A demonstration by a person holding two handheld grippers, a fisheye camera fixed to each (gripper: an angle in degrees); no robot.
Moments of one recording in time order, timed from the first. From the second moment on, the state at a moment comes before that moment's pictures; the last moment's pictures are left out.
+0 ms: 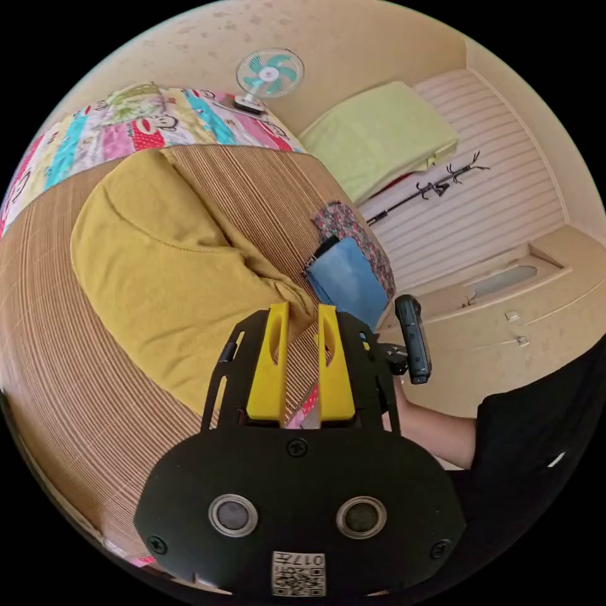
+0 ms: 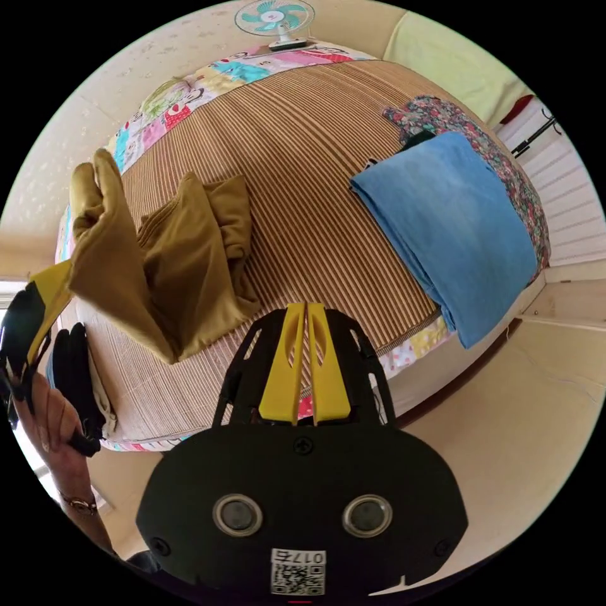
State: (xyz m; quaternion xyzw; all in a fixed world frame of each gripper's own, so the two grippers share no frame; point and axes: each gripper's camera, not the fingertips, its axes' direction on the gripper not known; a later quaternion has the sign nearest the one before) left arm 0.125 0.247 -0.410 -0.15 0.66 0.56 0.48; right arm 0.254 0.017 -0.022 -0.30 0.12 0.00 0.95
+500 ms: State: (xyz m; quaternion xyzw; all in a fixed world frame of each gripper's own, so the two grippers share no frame) left arm 0.139 0.323 -0.192 -0.53 0.59 0.25 0.56; right arm 0.403 0.050 0.012 -0.31 -0.36 0.31 0.82
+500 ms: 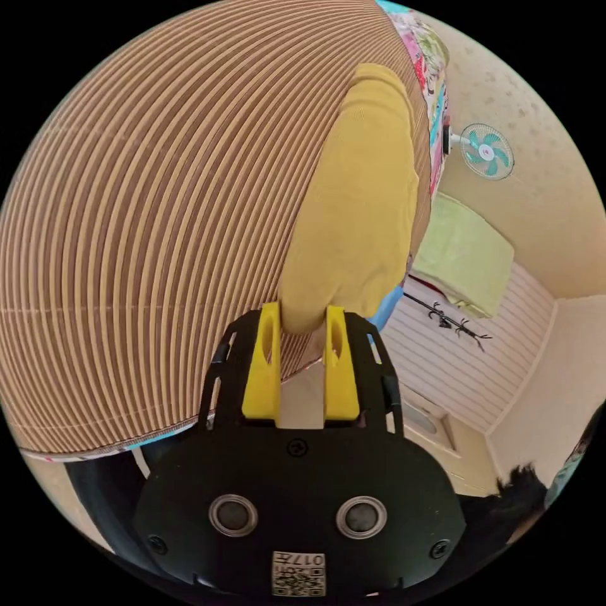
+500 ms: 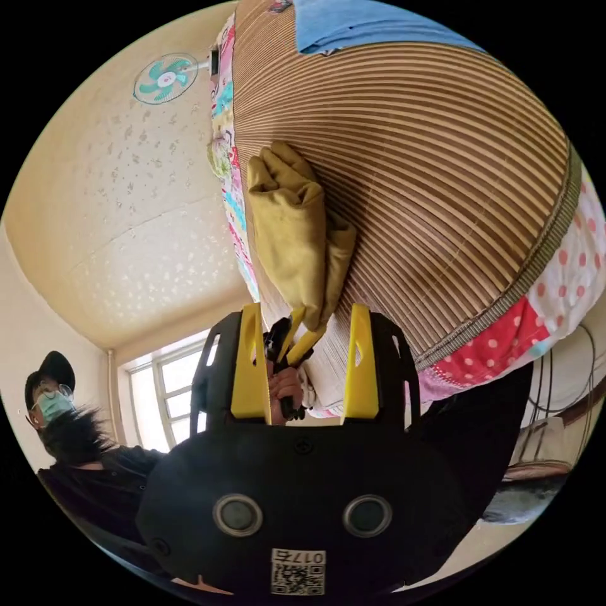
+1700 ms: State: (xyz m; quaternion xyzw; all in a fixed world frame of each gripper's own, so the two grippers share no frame) left arm -0.444 0.207 -0.075 -0.20 0.75 -0.12 0.62; right arm -0.097 0.297 -0.050 -0.63 -0.33 -0.12 0.69
